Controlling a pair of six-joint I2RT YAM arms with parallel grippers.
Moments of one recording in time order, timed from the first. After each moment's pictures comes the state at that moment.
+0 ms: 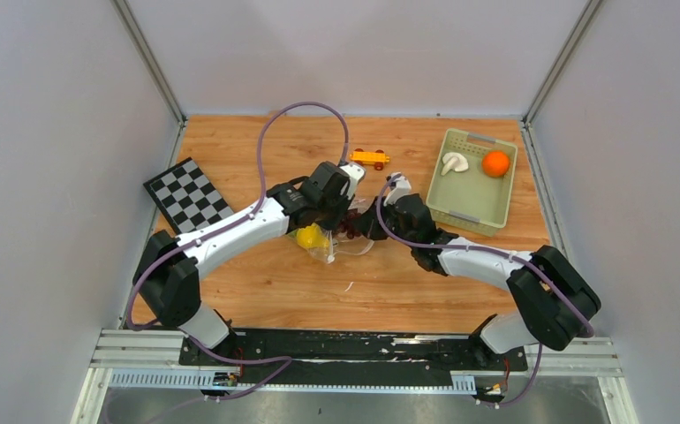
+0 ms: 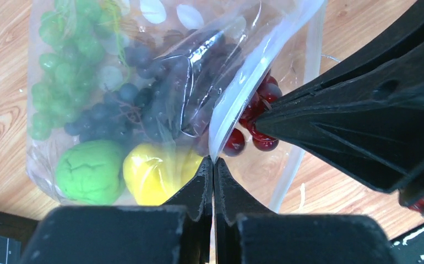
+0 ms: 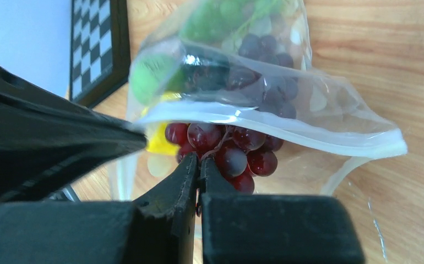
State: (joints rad) left arm -0.80 1.57 1.25 -0.57 -0.13 -0.12; right arm 0.70 1.44 0.65 0.46 -0.09 0.69
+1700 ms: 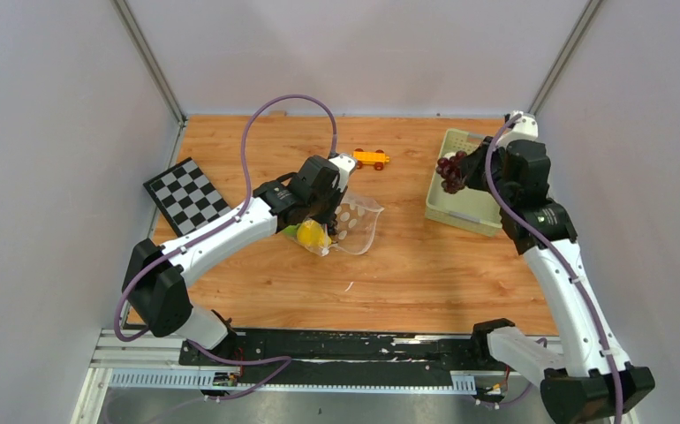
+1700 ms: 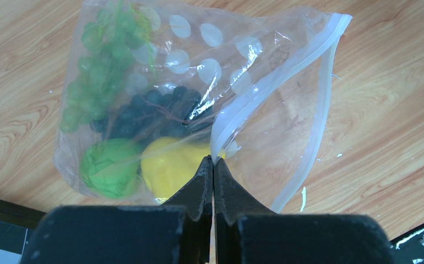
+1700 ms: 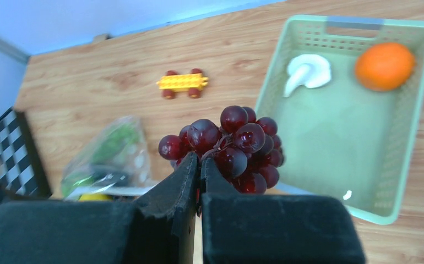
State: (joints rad) left arm -0.76 1.49 1.25 -0.57 -0.13 -0.12; right arm 0.25 0.98 1.17 -0.49 0.03 0.37
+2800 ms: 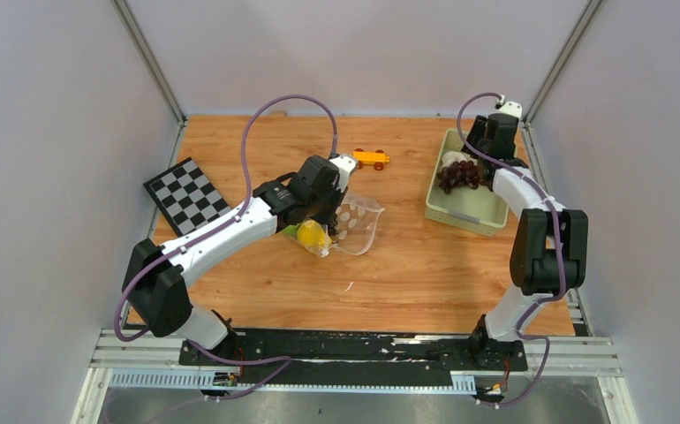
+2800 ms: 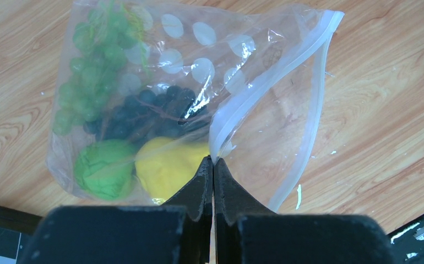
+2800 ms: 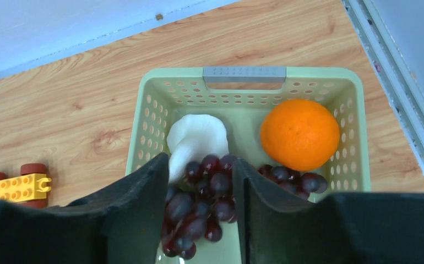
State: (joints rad) left arm -0.76 1.49 1.25 -0.57 -0.11 -0.12; right arm -0.03 1.73 1.23 0.08 0.16 0.24
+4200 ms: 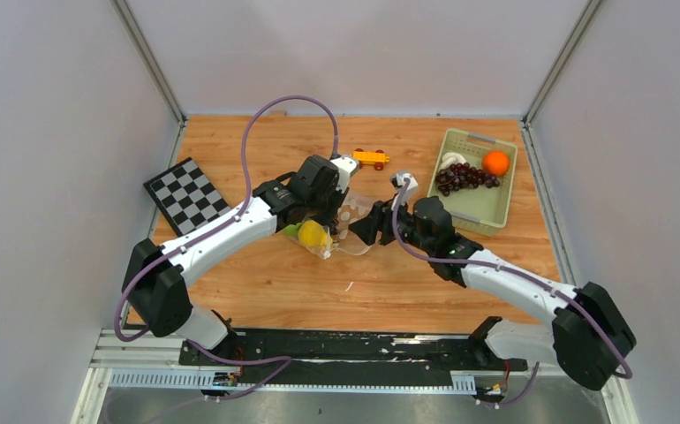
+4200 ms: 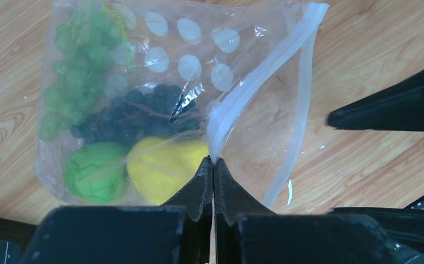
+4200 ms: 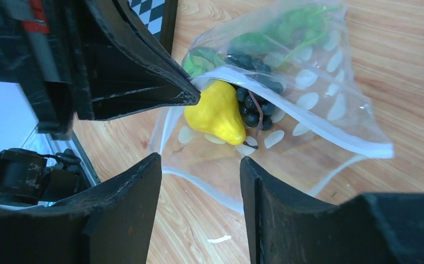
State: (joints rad) left arm -0.76 1.49 1.25 -0.57 -0.05 -0.12; right arm 0.69 1.15 0.63 0.26 -0.20 0.49
